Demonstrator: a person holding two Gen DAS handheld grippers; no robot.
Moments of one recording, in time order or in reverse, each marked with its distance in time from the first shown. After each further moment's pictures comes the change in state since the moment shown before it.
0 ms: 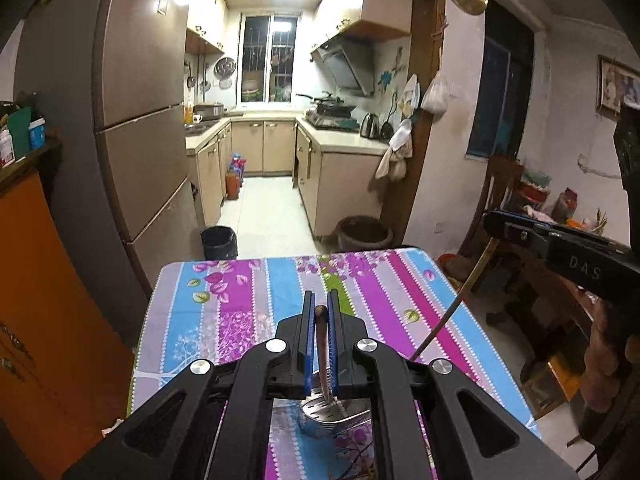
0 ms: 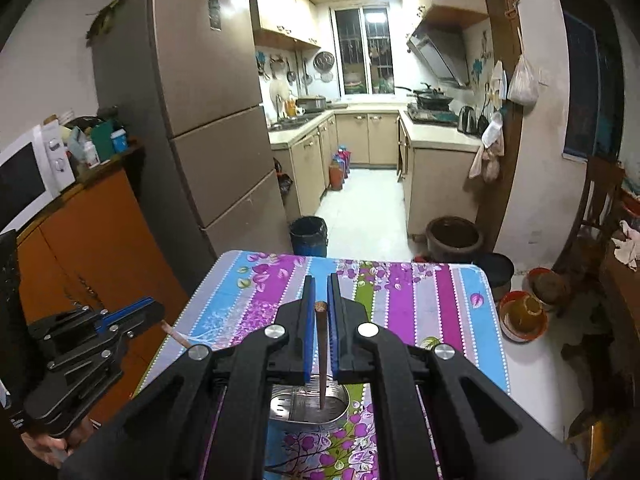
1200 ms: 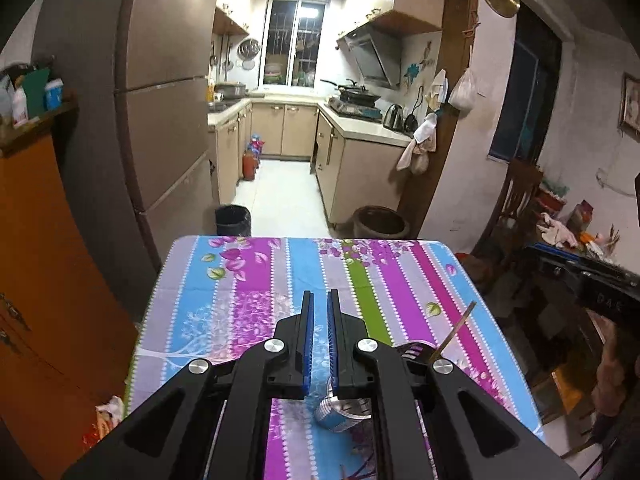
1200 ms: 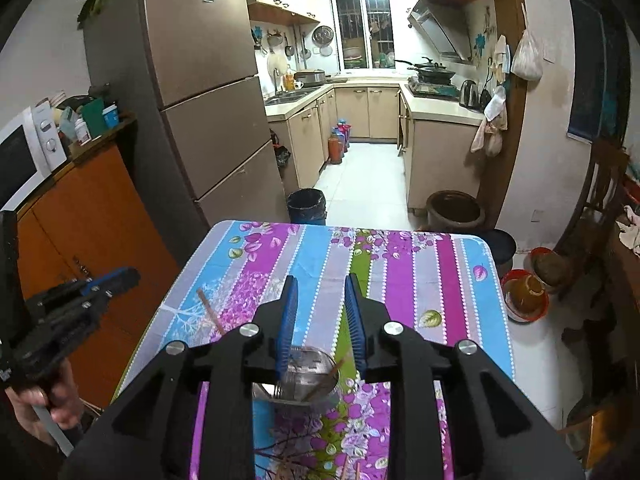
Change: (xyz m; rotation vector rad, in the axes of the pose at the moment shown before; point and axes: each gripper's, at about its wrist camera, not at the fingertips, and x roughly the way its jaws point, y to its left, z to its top) left arm 0.012 0.036 -0.022 -0.071 0.026 0.050; right arm 0.017 -0.010 -0.025 -0.006 0.085 0.004
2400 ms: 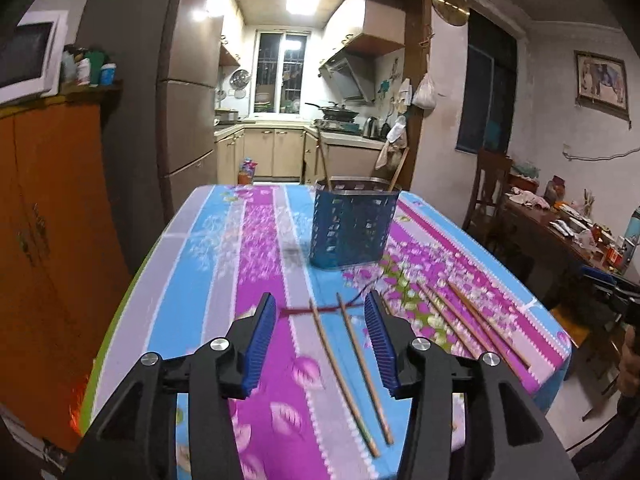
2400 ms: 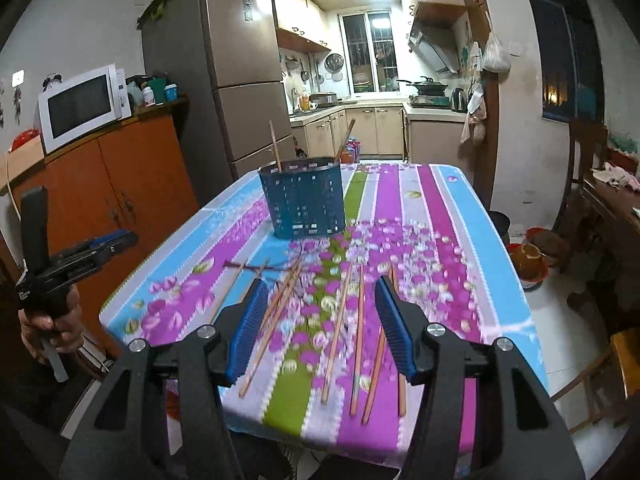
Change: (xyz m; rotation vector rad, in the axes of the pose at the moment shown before) left arm -0.144 -0.003 -0.302 0.048 -0.133 -0.030; right arm -0.156 -0.002 -0.328 -0.004 -0.145 0.052
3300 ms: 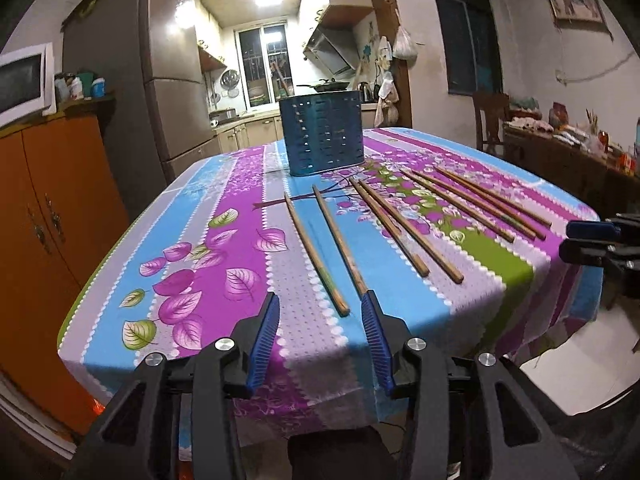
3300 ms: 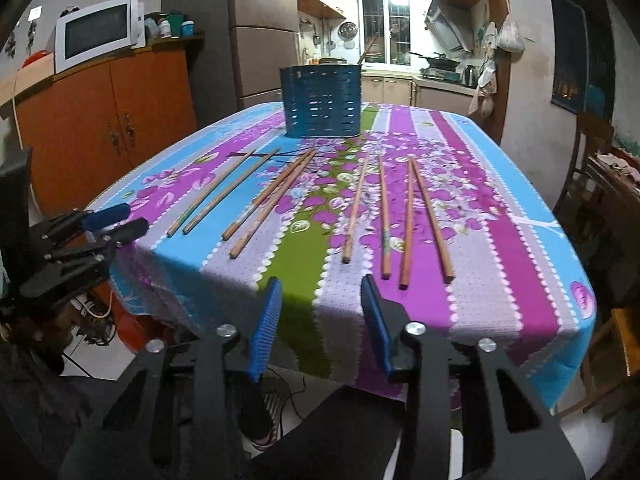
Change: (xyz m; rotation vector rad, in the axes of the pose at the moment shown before) left arm 0.003 -0.069 -0.147 0.198 0.034 0.104; right arm 0.027 0.024 -0.129 -0.099 0.112 -0.015
